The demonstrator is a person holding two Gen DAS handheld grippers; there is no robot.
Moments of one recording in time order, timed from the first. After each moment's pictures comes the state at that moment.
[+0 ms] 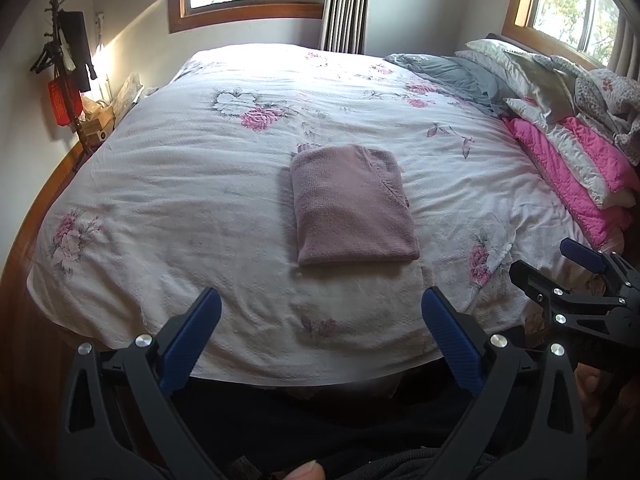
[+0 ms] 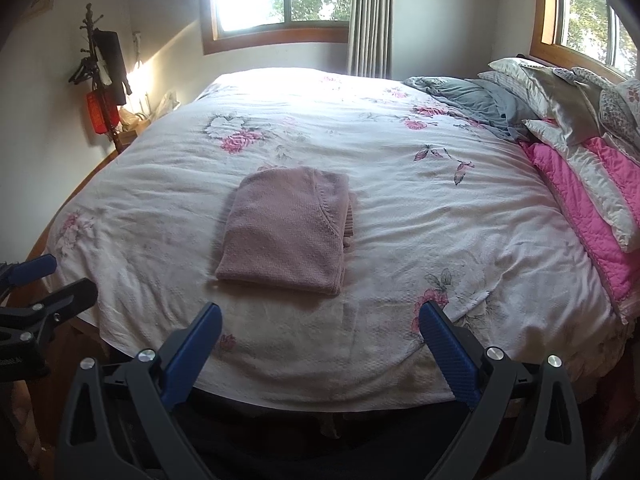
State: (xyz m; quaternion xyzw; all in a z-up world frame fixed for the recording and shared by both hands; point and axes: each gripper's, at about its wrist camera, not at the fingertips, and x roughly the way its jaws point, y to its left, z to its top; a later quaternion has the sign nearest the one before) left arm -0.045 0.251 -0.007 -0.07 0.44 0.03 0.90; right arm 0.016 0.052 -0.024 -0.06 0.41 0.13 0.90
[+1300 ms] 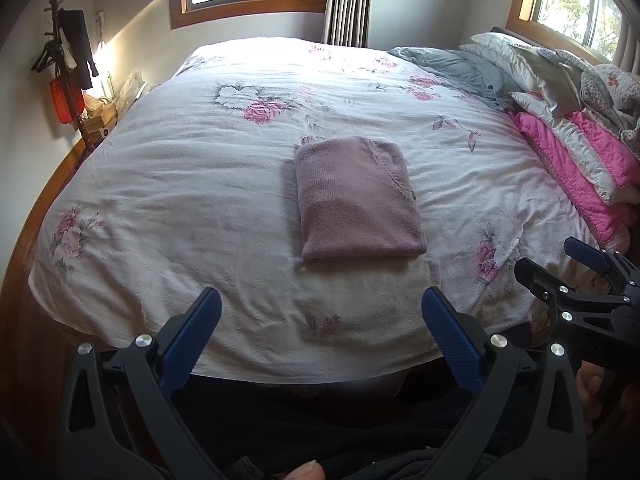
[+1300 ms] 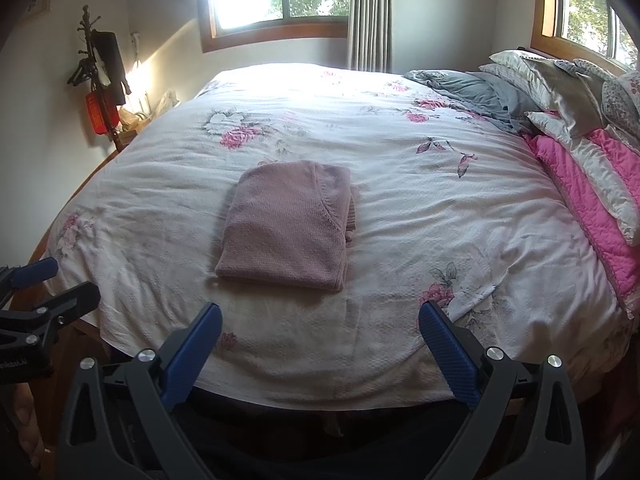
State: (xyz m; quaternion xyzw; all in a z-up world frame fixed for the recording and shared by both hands) left arm -0.043 0.250 -0.019 -0.06 0.45 0.04 0.89; right arm 0.016 0.054 -0.033 -0.05 0.42 0.13 0.90
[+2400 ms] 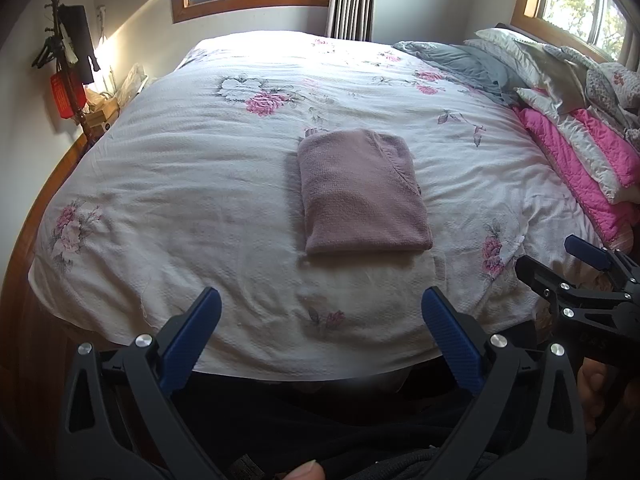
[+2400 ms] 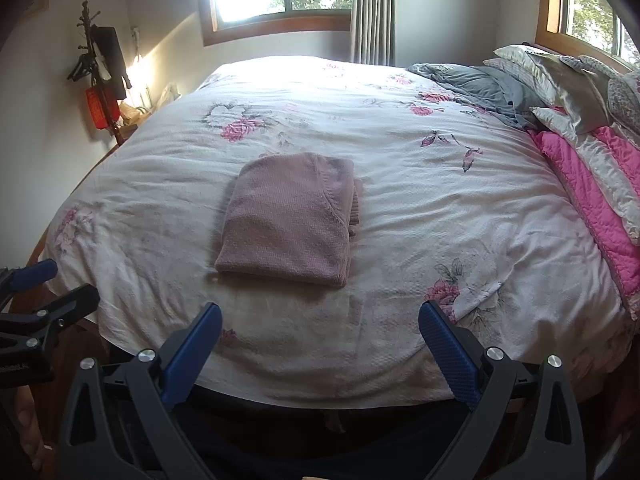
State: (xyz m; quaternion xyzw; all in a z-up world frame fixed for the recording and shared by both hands) left arm -0.038 0.257 -0.027 -0.06 0.45 0.04 0.89; right arm 0.026 0.052 -0.041 -0.05 0.43 0.13 0.89
